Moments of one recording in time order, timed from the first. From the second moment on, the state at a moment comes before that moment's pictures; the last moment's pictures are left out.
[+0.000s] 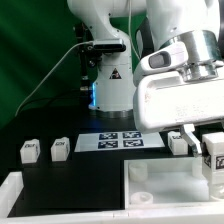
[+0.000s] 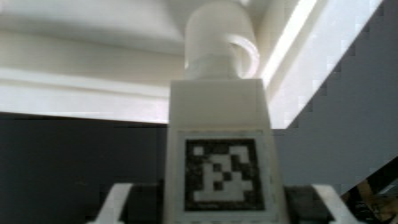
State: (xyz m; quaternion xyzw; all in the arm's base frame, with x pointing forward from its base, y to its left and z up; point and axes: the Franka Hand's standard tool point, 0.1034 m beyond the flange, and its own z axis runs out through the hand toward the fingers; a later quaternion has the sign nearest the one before) arm 0.622 0.109 0.090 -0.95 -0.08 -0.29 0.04
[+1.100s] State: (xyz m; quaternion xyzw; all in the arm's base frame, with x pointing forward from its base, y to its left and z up) arm 0.622 0.114 0.076 -0.95 -0.08 -0.30 0.04
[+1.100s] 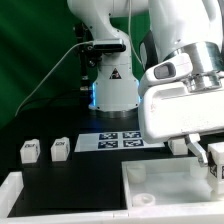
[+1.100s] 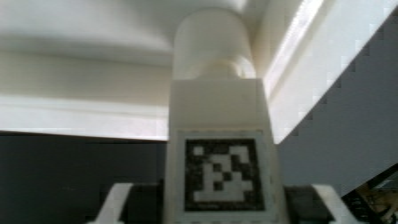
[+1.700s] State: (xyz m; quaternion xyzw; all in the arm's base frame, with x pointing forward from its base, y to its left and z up) arm 0.621 0.114 0.073 -0.95 -0.09 -0.30 0.04
